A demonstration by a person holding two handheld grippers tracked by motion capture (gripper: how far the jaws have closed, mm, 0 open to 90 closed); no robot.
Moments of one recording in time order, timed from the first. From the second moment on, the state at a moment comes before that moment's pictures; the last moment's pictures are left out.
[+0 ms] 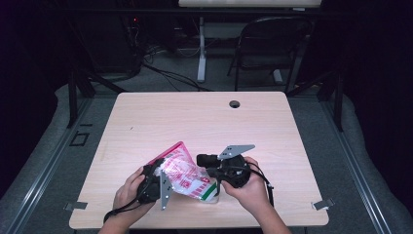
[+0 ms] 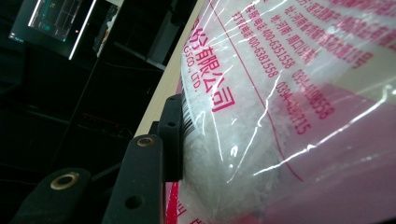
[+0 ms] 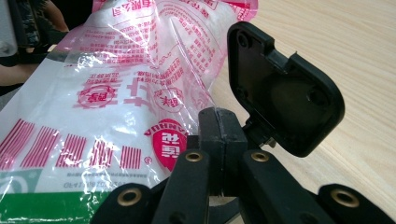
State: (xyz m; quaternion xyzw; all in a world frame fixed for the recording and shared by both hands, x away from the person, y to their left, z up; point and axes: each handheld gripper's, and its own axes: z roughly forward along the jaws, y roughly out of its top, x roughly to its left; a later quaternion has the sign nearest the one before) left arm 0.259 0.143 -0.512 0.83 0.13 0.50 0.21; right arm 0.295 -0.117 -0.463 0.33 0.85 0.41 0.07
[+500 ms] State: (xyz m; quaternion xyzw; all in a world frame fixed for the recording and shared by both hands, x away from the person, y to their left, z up) left arm 0.255 0.139 -0.511 0.82 0.12 0.51 0.21; right arm 0.301 -0.119 -0.468 0.34 0.84 0.41 0.07
